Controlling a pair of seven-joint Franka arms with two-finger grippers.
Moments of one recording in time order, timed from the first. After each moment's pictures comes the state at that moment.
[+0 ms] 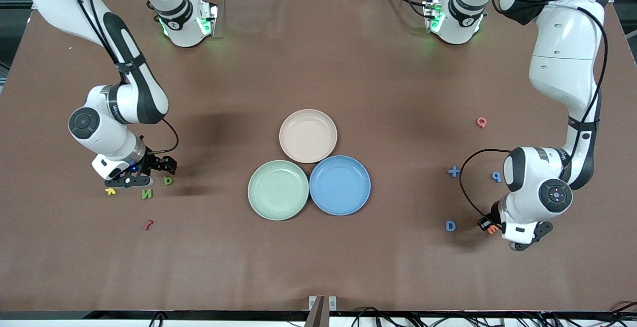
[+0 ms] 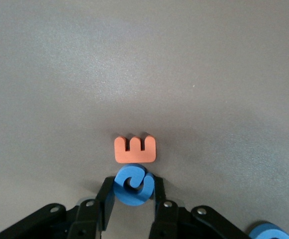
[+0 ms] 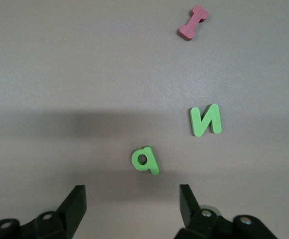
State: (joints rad) left arm 0.01 0.88 -0.05 -1.39 0.11 2.31 -0.63; right arm 0.06 0.39 -0.04 -2.11 0.02 2.57 -0.03
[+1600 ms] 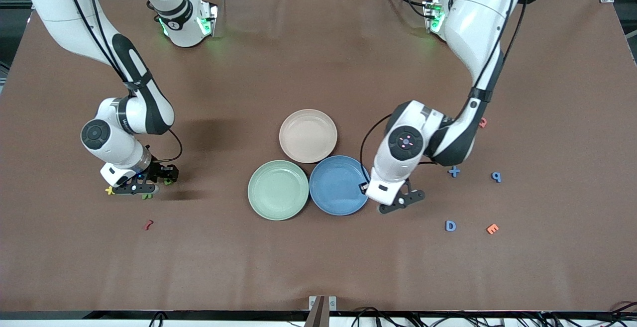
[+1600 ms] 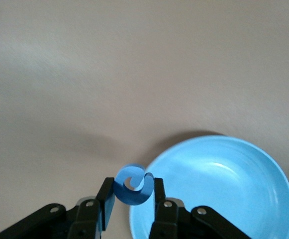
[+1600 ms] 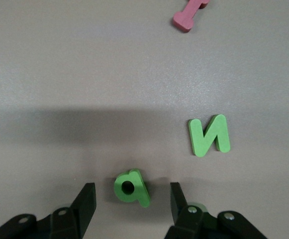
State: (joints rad) left arm -0.45 0.76 -0.11 -1.38 0.11 2.20 -0.93; right arm 0.05 0.52 -0.04 -2.08 0.02 2.66 -0.03
